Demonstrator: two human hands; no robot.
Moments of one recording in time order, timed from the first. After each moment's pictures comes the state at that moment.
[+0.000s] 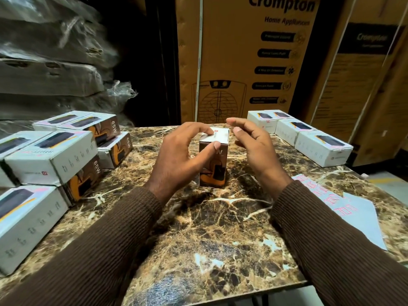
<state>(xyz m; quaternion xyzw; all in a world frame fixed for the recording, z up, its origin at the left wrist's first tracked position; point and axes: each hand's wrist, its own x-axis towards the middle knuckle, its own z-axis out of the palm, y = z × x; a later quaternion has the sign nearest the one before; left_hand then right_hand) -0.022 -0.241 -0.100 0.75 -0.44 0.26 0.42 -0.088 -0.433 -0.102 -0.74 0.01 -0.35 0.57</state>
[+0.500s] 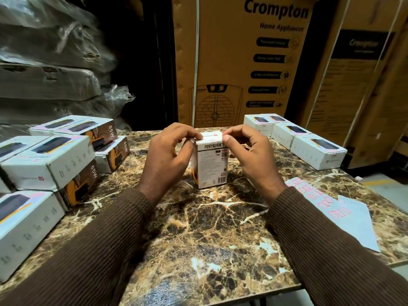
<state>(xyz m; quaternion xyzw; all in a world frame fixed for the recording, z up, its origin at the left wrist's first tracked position) -0.010 -0.232 -0.098 0.73 -0.42 0.28 0.46 -0.100 -0.429 -0.102 -0.81 0.00 -0.41 0.43</state>
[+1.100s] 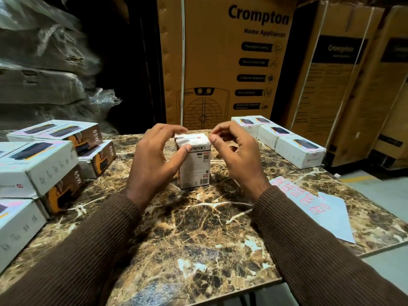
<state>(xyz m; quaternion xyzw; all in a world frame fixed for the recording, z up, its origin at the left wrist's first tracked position) -0.018 -0.233 -0.095 0.75 -0.42 0.31 0.41 -0.110 -0.423 -0.094 -0.81 -0.03 -0.45 0.38</state>
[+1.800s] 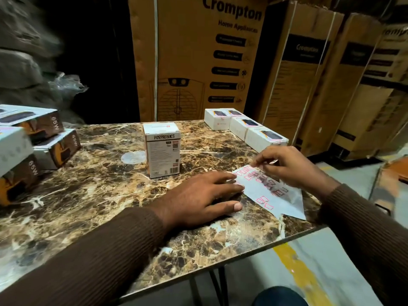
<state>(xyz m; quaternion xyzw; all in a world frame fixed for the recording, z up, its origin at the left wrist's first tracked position) -0.108 -0.308 -0.136 0.73 -0.66 0.01 0.16 -0.236 -0.569 -0.097 -0.96 0.07 -0.19 0.18</state>
